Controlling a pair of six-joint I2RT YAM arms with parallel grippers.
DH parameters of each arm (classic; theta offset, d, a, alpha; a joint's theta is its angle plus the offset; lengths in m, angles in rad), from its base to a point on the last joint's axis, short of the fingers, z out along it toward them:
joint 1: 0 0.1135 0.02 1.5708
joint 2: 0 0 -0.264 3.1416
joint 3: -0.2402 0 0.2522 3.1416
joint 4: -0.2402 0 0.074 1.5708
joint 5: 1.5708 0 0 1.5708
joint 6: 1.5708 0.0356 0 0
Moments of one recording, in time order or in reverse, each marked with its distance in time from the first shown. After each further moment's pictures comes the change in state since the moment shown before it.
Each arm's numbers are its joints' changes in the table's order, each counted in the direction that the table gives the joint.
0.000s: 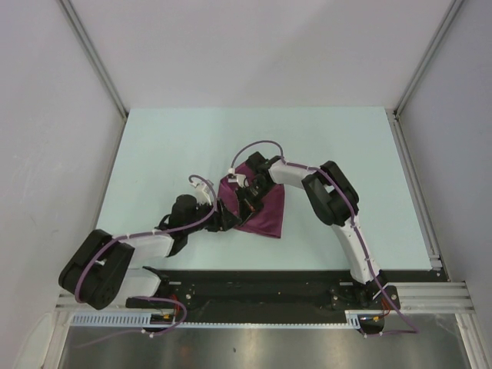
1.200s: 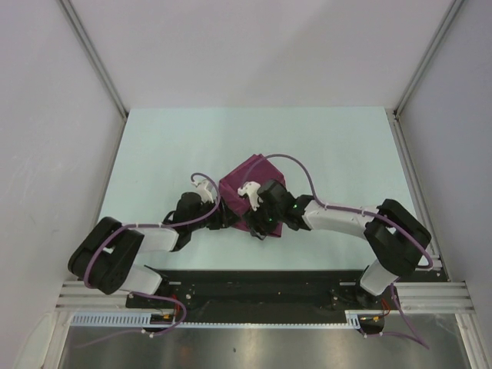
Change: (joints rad) left arm -0.001 -0.122 -0.040 0.018 -0.066 -0.027; right arm 0.186 0.719 0.731 0.525 0.699 -0.002
